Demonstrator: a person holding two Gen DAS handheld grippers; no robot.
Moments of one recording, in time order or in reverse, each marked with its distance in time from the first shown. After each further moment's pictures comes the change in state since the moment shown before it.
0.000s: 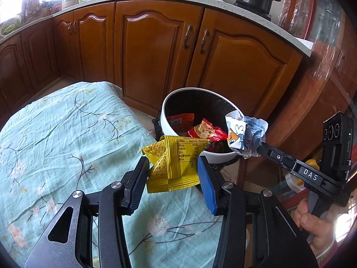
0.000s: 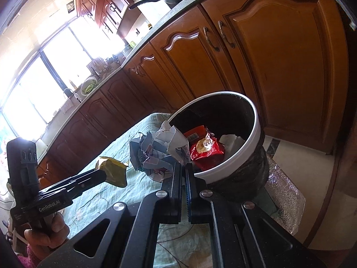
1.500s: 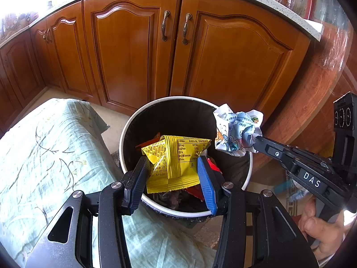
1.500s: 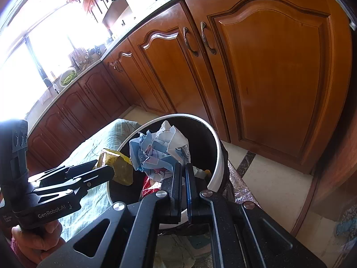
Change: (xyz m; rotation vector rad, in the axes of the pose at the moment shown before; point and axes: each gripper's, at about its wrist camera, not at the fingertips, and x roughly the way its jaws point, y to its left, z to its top) left arm 0.091 -0.052 0.056 0.098 0.074 0.000; right arm 0.036 -0.033 0.058 -0.069 0.044 -0.157
